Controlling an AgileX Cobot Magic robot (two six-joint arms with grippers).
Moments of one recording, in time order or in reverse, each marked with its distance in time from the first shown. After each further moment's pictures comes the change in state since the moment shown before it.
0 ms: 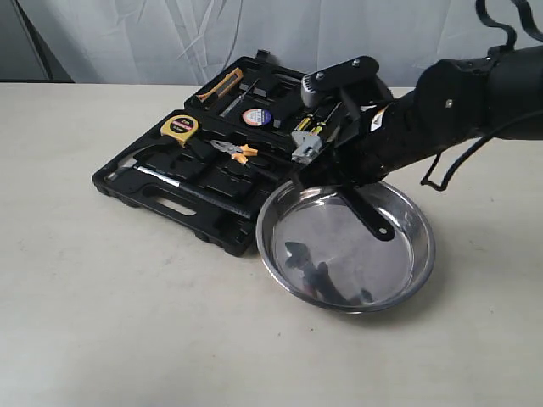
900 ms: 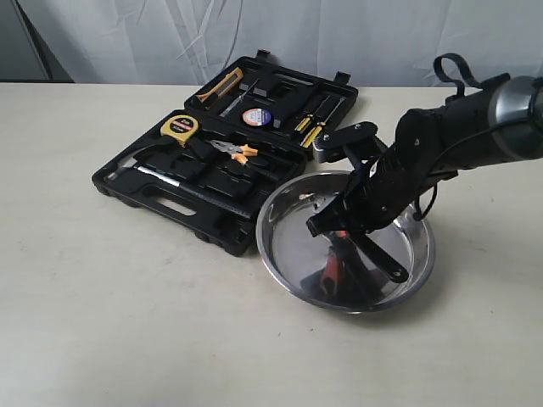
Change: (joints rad) left arm 0.000 0.000 0.000 0.000 0.000 0.000; right arm -0.055 0.213 0.002 -0.002 0.038 0.002
